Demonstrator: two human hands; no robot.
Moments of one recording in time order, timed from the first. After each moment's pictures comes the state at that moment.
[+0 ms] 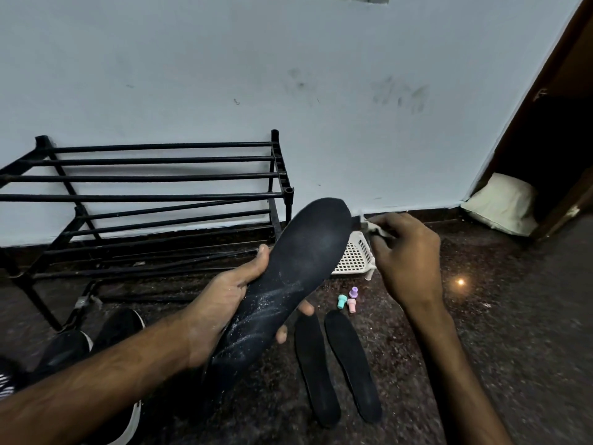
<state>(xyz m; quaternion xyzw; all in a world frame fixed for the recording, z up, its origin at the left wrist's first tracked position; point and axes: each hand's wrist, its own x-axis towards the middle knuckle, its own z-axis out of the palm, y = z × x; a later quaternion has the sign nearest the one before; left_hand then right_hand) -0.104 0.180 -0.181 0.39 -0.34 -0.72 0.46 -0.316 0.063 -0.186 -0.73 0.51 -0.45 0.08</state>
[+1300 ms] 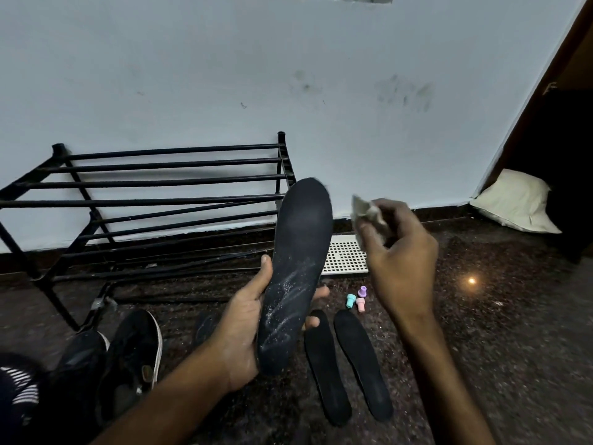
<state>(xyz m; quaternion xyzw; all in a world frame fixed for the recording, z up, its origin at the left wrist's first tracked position) -0.129 0.185 -0.203 0.37 -0.18 -0.71 0.58 -0.287 0.099 -0.173 -0.66 0.48 -0.55 0.21</state>
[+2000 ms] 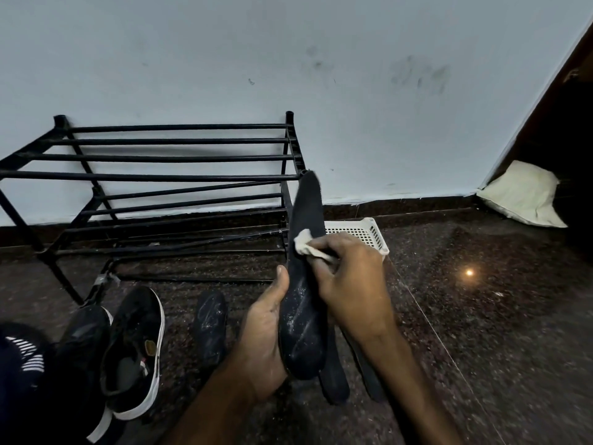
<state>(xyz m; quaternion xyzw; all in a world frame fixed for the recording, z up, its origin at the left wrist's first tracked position) -0.151 0.199 -0.234 0.28 -0.05 -0.73 0.62 -0.248 0.136 -0.196 -0.78 0.45 -0.38 0.19</state>
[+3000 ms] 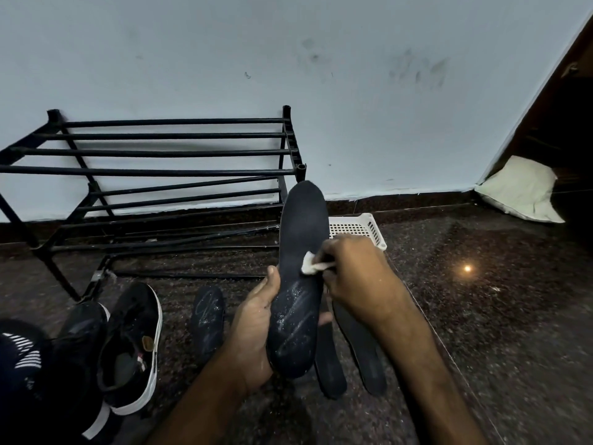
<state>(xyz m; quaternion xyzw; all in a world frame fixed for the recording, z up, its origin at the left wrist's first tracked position) -0.146 0.196 -0.246 0.31 -0.07 -0.70 0.63 -0.267 0.120 -0.188 -0.87 0.45 -0.16 0.12</state>
